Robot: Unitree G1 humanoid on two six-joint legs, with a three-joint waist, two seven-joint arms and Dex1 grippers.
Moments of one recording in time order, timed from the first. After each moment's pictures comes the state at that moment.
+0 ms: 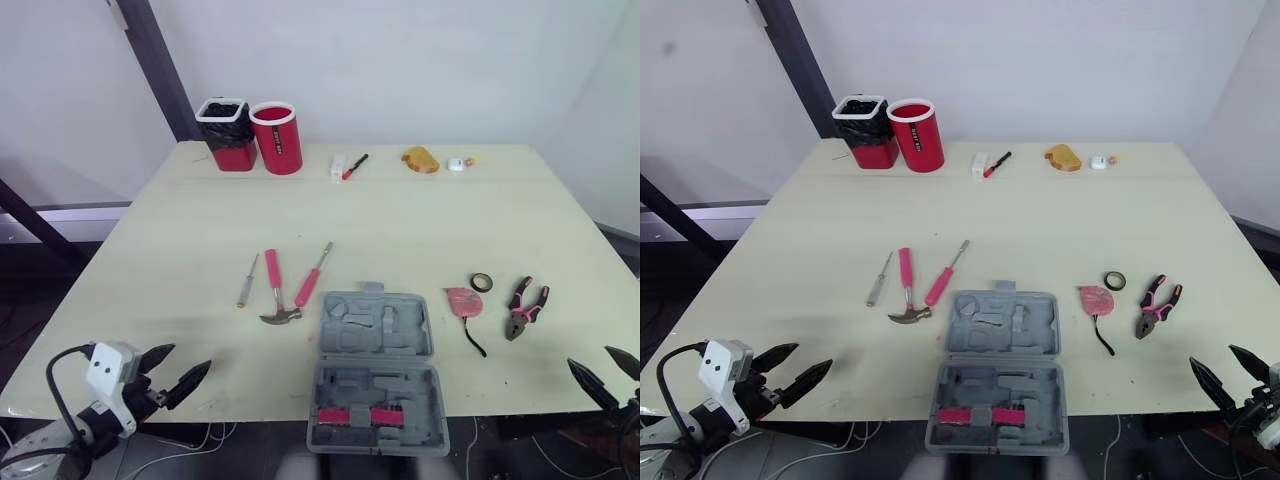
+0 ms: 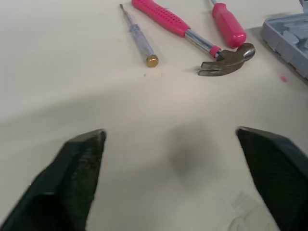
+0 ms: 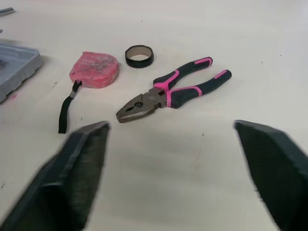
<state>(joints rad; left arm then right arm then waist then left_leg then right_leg) 0.39 0.58 0.54 -0.04 -0.44 0.18 -0.91 0.45 -0.51 -0.60 0.04 0.54 -0.03 0.89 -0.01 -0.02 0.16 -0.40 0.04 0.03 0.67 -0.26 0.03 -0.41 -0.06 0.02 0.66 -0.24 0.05</state>
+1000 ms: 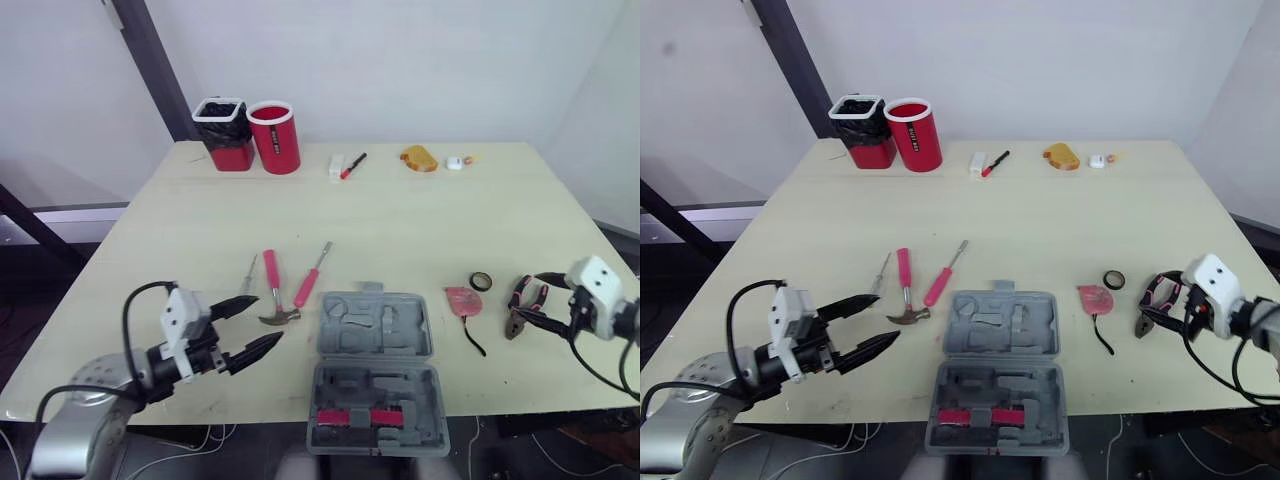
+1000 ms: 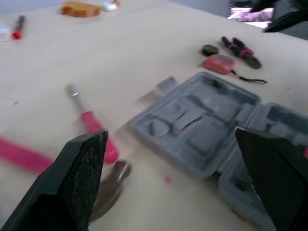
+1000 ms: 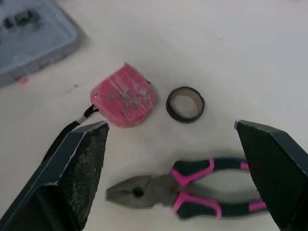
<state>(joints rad) 0.15 0.67 0.25 -0.37 -0.55 0.32 -0.97 -0.28 -0.90 -0.10 0.27 0.23 0.13 1.08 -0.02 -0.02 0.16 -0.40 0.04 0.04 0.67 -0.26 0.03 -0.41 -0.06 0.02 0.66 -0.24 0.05</state>
